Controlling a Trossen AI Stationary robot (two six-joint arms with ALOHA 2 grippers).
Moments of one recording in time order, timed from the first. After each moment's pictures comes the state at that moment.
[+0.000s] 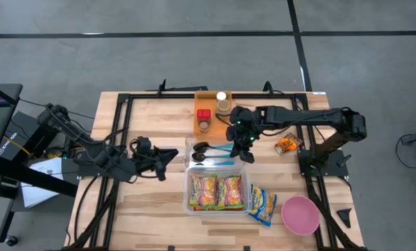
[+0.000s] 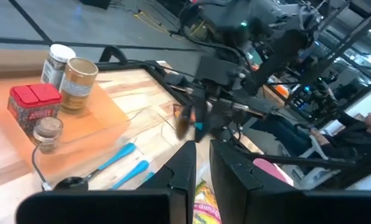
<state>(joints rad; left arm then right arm) -0.59 1.06 0.84 -0.13 -1.03 -0.90 -0.17 1.54 1.21 -0.71 -0.50 -0.04</state>
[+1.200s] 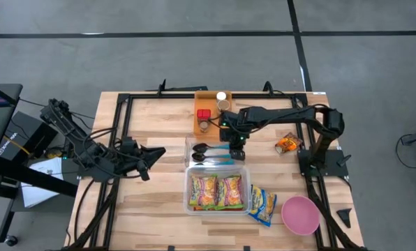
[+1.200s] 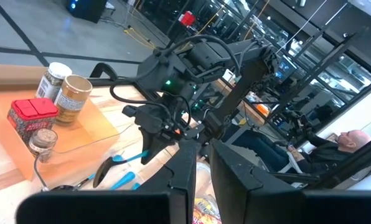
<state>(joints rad) -0.75 0.94 0.84 -0.16 -1.20 -0.90 -0.23 1.79 1.29 -0.81 -0.36 -0.14</state>
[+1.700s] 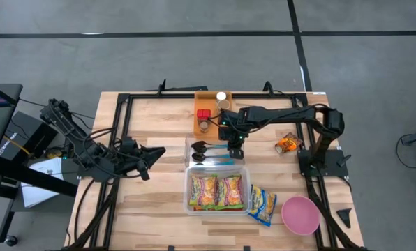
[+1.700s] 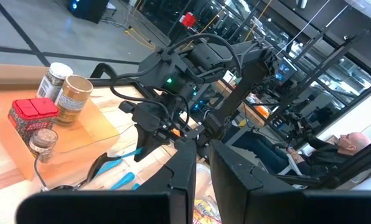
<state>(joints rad) -0.75 0.94 0.84 -0.16 -1.20 -0.91 -0.24 1.79 1.29 -0.76 -0.30 -0.17</state>
